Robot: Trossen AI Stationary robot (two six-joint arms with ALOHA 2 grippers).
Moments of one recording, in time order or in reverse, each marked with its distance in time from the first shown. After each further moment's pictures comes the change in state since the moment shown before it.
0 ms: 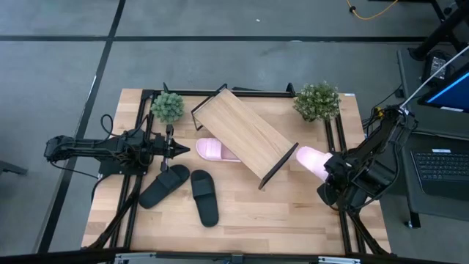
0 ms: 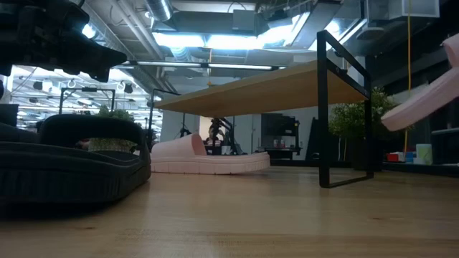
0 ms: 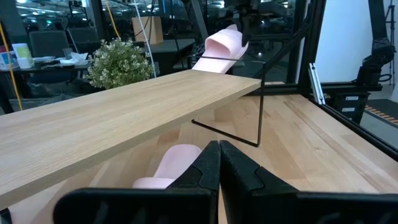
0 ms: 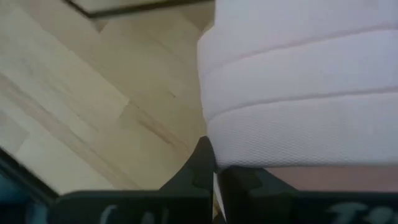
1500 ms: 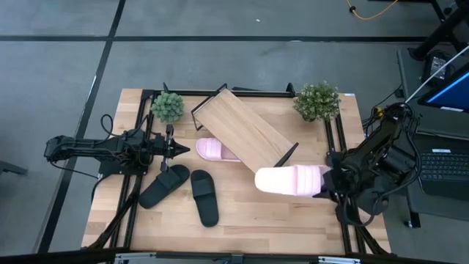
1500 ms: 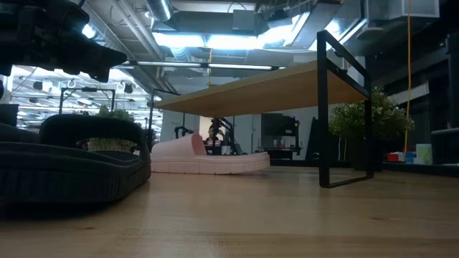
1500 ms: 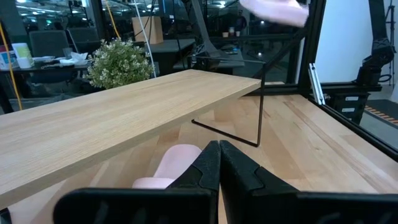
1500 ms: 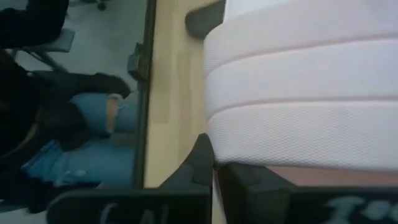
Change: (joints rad) left arm 0.000 0.000 0.000 0.000 0.000 -0.002; right arm 0.000 0.002 0.250 0.369 0.198 -0.981
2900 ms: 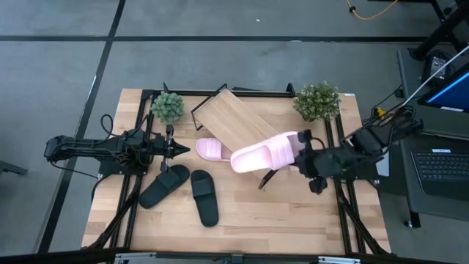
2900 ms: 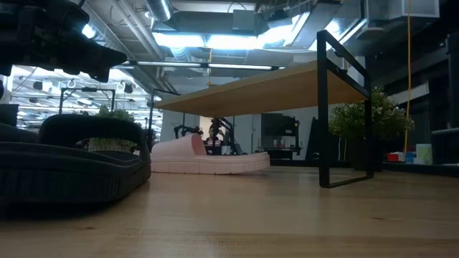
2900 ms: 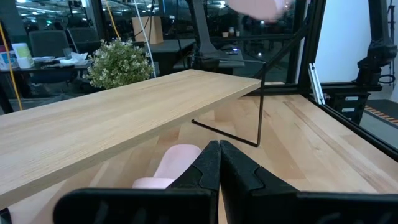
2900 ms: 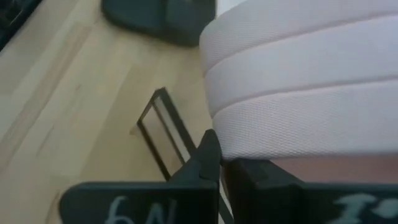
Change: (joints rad) left arm 0.000 0.000 0.000 0.000 0.000 0.001; right arm -0.446 0.000 -0.059 0.103 -0.025 -0.937
